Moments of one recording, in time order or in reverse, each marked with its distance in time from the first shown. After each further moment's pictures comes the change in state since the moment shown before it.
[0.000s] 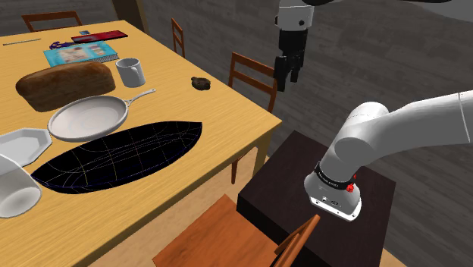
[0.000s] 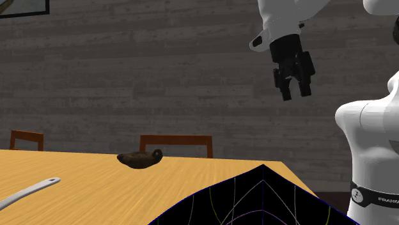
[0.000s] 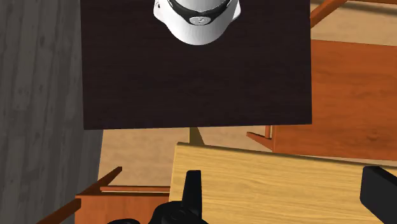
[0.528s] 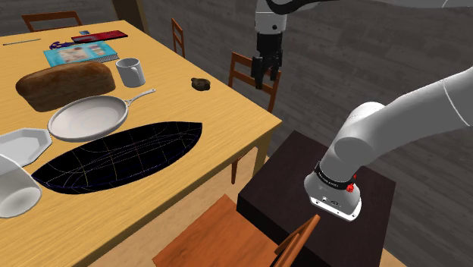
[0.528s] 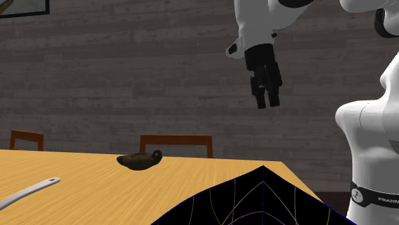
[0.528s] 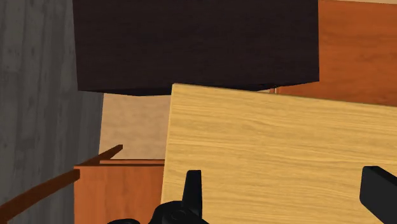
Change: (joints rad) arm -0.009 0.214 0.015 0.071 -0.002 0.177 0.010
